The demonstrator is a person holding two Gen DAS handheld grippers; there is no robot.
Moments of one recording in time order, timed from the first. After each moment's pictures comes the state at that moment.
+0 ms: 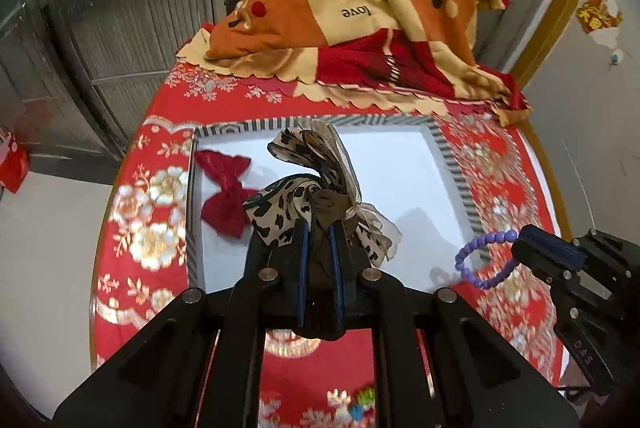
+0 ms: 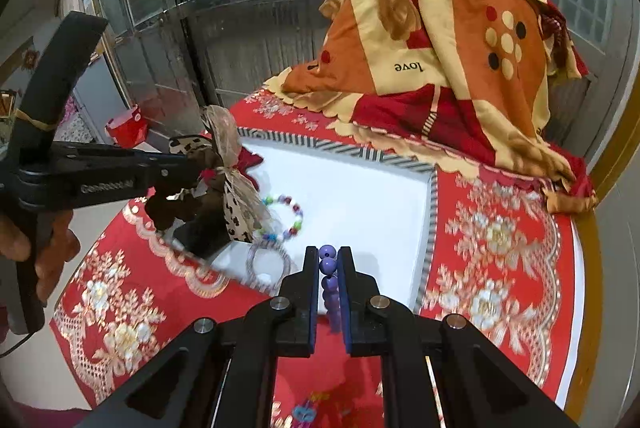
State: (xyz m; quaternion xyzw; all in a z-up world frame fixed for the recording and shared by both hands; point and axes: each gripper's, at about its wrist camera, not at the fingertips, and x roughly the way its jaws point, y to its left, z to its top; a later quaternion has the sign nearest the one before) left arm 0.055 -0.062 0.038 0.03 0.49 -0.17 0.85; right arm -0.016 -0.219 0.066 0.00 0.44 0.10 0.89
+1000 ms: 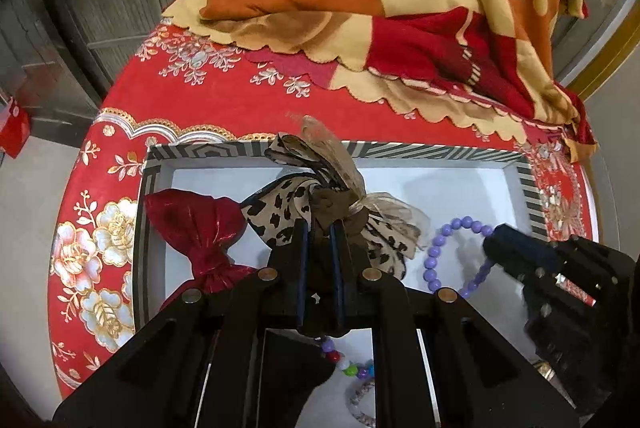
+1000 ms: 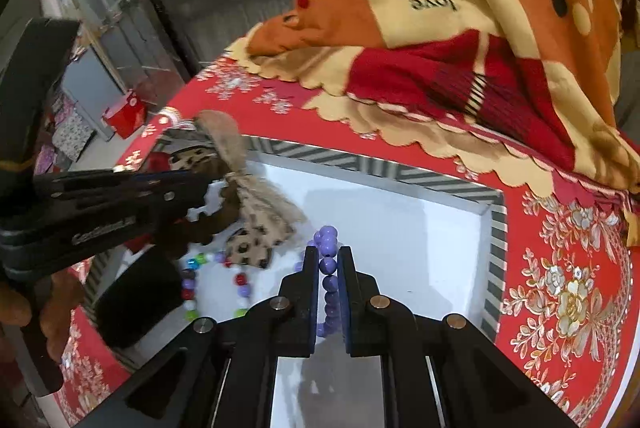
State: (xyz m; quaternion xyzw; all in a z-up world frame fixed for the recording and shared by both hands) left arm 0.171 -0.083 -0.051 0.00 0.55 -0.12 0.83; right arm 0.133 -0.239 -0.044 0.04 0.51 0.11 0.85
